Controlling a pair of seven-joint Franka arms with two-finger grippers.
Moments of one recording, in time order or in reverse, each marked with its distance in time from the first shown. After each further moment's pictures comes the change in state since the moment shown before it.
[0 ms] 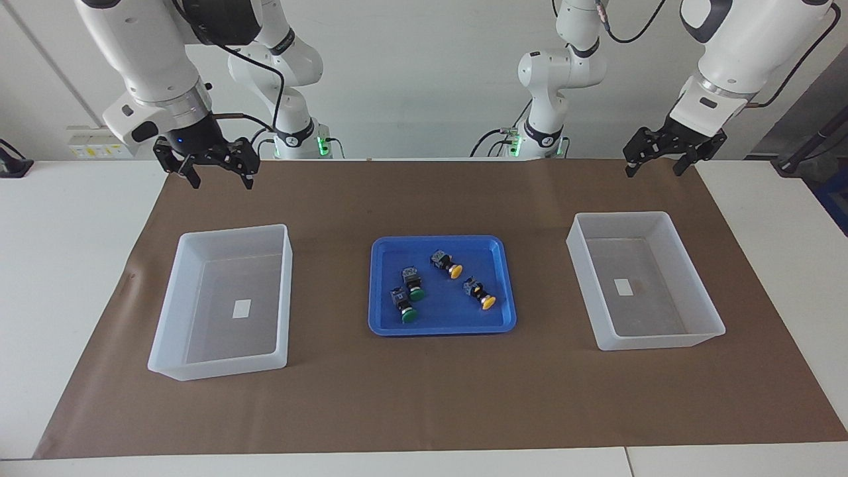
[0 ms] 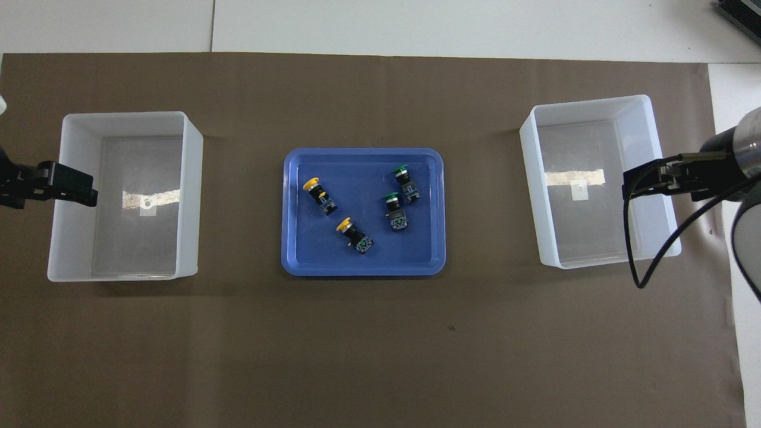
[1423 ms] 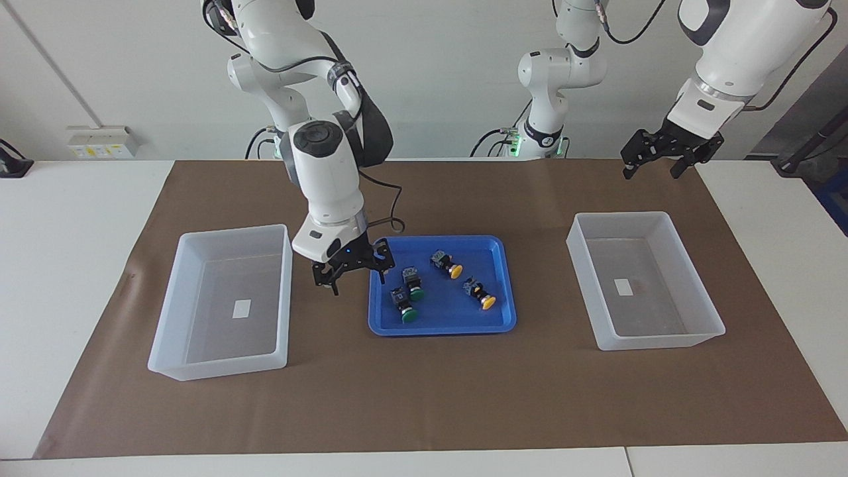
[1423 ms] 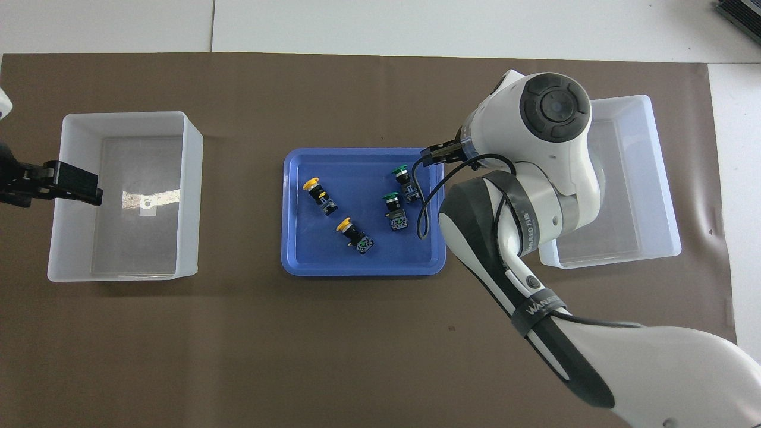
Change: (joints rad) left arm 0.000 0.000 -0.003 -0.013 -0.009 0.016 0.001; right arm 0.315 0.378 0.003 -0.039 0.000 0.630 0.053
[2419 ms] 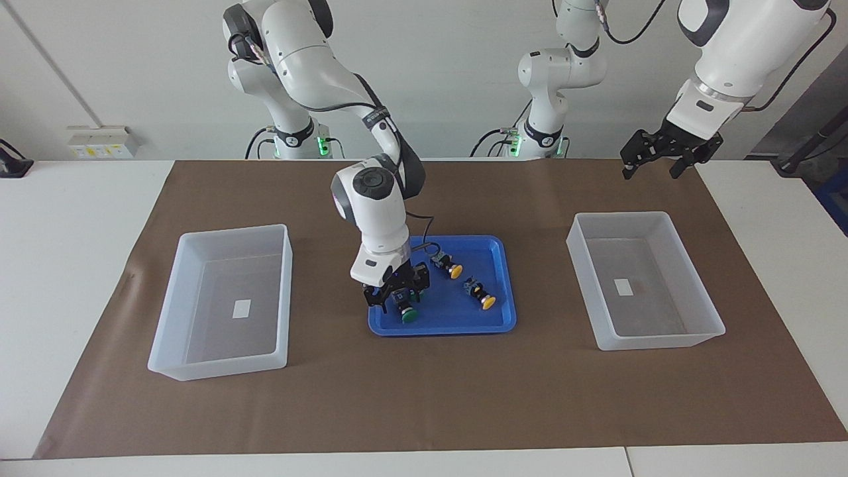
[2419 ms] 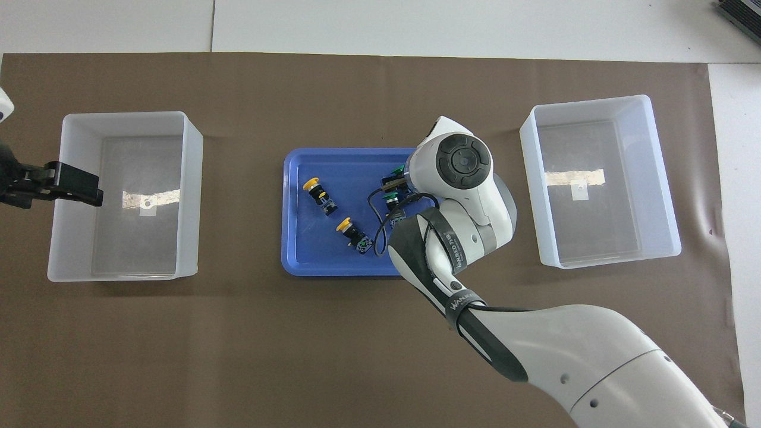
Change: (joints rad) left arm 0.000 -0.002 0.000 -0.004 0.000 0.001 0.000; right arm 0.092 0.130 -0.002 -0.084 0.000 0.232 0.040
